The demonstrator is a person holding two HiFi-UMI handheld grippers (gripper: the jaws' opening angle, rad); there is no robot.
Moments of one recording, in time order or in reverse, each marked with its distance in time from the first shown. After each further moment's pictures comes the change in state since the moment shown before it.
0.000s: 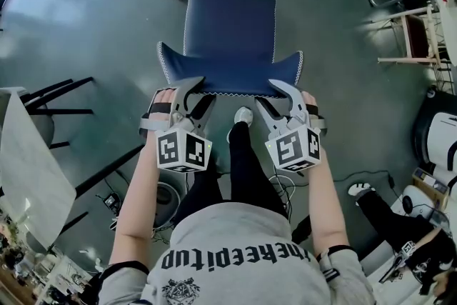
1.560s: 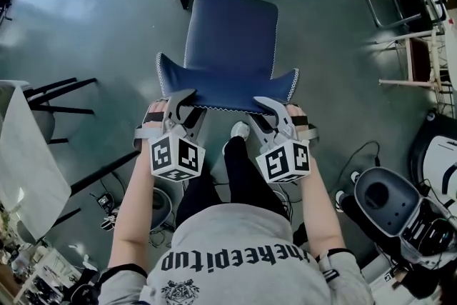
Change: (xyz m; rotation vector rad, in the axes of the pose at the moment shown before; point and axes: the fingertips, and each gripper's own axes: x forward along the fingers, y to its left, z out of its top) left arm 0.006 0.017 -0.007 -0.111 0.136 0.000; right arm 0.012 -0.005 0.011 -0.155 -0.072 0.096
